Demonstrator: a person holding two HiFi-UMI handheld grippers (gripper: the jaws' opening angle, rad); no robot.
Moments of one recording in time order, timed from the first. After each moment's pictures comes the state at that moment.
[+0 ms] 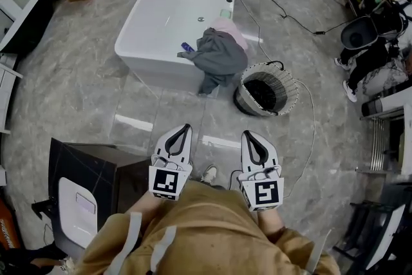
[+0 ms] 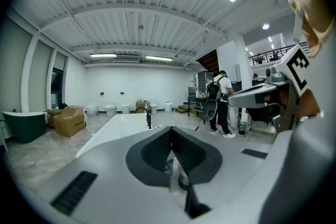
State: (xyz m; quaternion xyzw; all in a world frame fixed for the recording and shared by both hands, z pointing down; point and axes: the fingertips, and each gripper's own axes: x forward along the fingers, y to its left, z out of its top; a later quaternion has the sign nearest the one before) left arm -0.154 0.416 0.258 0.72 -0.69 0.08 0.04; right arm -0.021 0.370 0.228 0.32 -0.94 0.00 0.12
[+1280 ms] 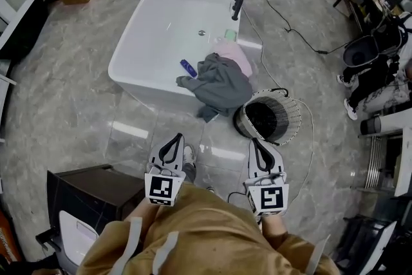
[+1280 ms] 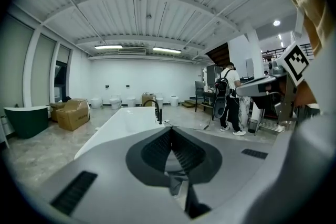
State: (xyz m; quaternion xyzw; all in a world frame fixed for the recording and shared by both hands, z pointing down) left arm -0.276 0.282 0.303 0.70 -0.71 0.09 0.07; right arm -0.104 0.206 0.251 0.34 -0.93 -0.01 0.16
